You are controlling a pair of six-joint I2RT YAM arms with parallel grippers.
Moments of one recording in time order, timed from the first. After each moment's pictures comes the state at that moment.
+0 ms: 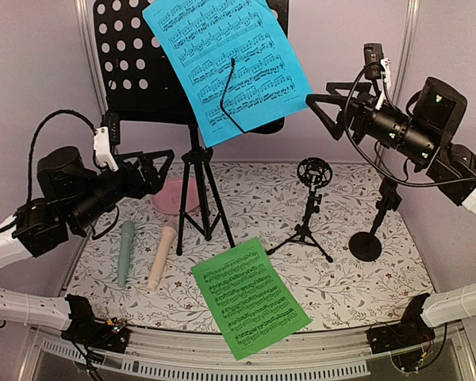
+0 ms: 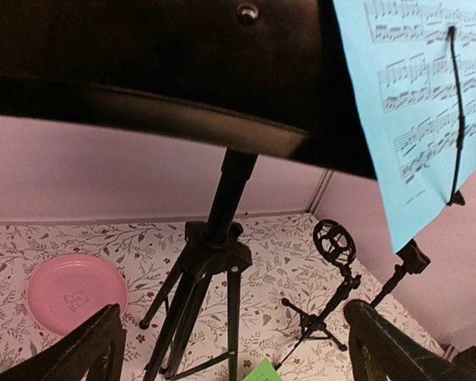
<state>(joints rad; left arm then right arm) -0.97 0.87 0.93 -0.07 -0.47 -0.35 0.78 1.10 1.33 -0.06 -0.14 0.05</state>
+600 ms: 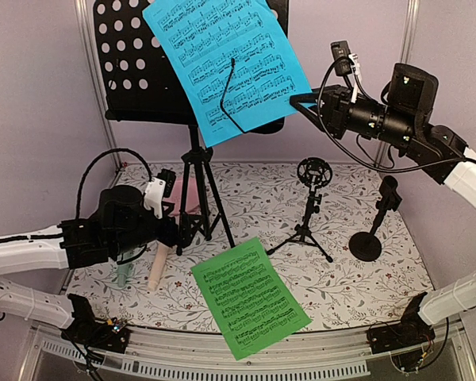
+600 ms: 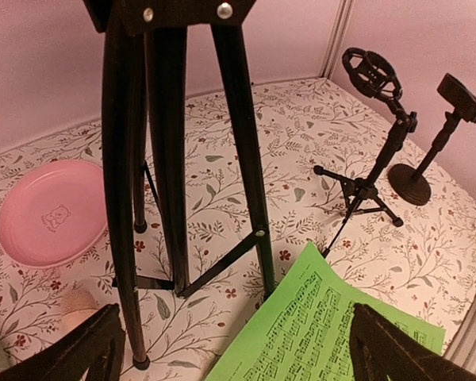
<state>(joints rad) -0.95 1.02 0.68 -0.05 -0.32 -0.28 0.74 1.28 1.50 -0.18 -0.32 0.10</state>
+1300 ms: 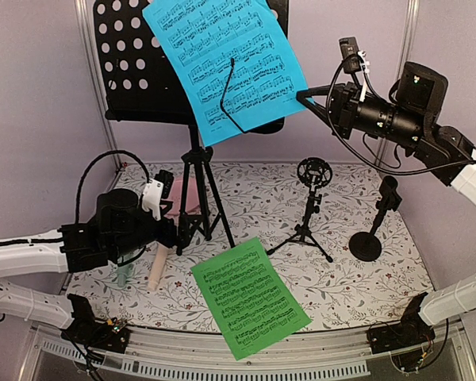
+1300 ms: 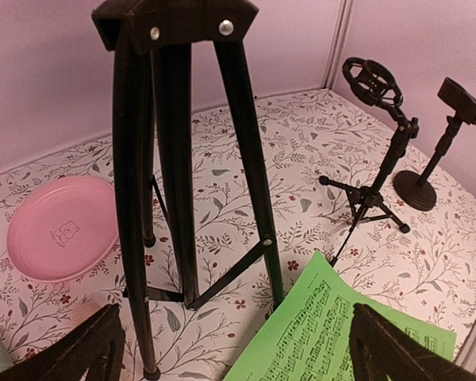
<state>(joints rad) -0.95 1.01 0.64 0.04 -0.34 -0.23 0.74 1.24 1.49 -0.18 -0.35 0.08</state>
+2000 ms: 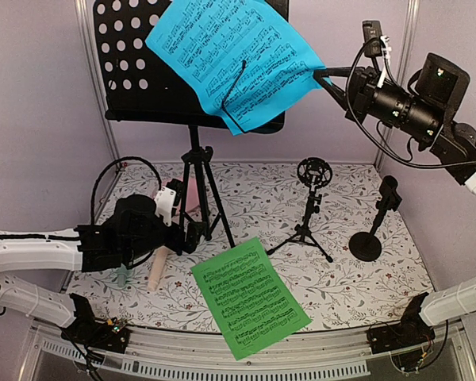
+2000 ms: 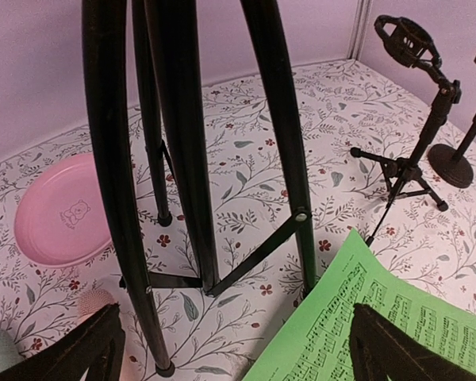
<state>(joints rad) -0.95 1.14 0.63 0.08 -0.40 -0.21 0.74 1.20 1.54 -0.17 -0.24 0.05</state>
